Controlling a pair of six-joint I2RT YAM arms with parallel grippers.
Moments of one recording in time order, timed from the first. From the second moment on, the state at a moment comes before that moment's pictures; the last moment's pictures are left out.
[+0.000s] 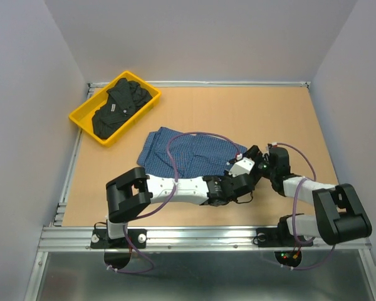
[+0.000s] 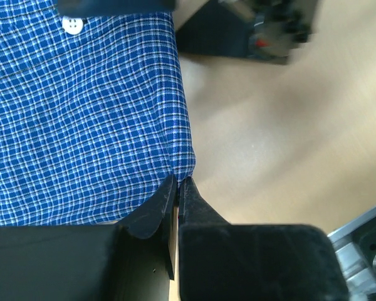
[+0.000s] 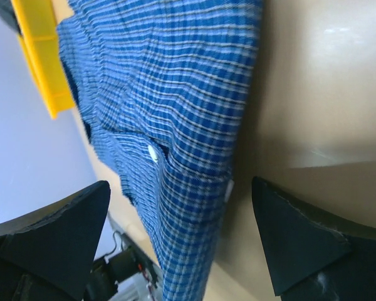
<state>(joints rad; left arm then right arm) -1.35 1.84 1.27 -0.34 -0.49 -0.62 0.18 1.24 0.31 0.29 -0.43 1.05</state>
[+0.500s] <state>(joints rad) -1.35 1.90 1.35 -0.33 -0.43 -0.64 0.18 1.49 0.32 0.56 -0.51 1.03</state>
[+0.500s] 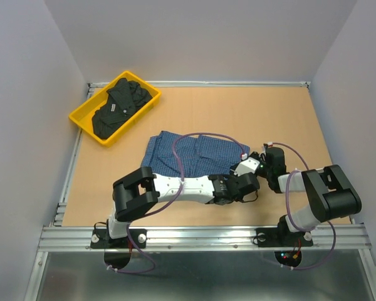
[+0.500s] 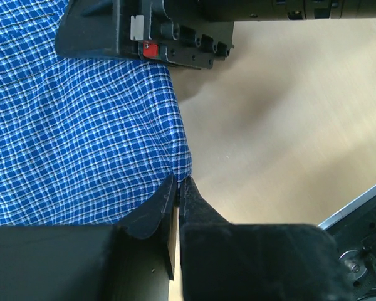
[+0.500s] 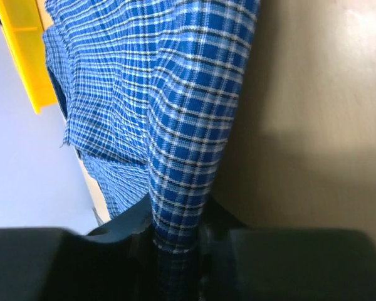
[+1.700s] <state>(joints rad) -0.40 0.99 0.38 -0.15 -0.05 -0.84 0.19 1.74 1.29 -0.58 -0.40 -0.01</state>
